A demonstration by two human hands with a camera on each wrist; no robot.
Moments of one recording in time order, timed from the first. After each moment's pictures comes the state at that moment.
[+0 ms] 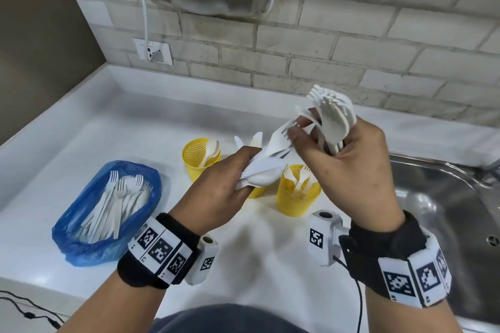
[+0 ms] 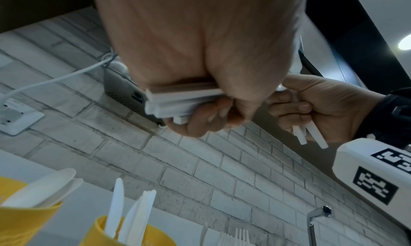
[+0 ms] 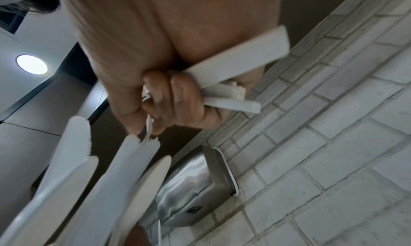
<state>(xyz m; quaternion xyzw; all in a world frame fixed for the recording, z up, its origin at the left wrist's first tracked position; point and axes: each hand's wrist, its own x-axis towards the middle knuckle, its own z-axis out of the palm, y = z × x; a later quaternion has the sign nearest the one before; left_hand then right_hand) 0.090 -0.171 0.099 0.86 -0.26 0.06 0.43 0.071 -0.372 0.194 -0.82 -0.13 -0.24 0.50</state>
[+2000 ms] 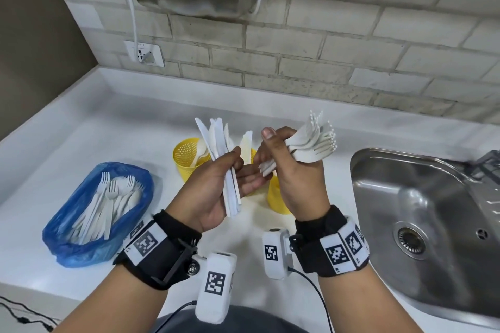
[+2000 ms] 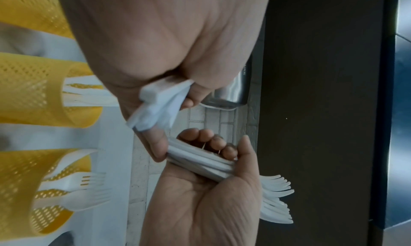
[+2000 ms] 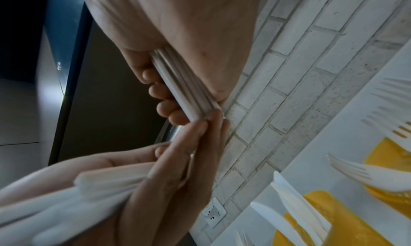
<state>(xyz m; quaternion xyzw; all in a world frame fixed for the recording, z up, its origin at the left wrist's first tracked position) 0.085 -0.205 0.130 0.45 0.13 -0.20 0.86 0.091 -0.347 0.133 -0.66 -0.04 -0.12 0.74</state>
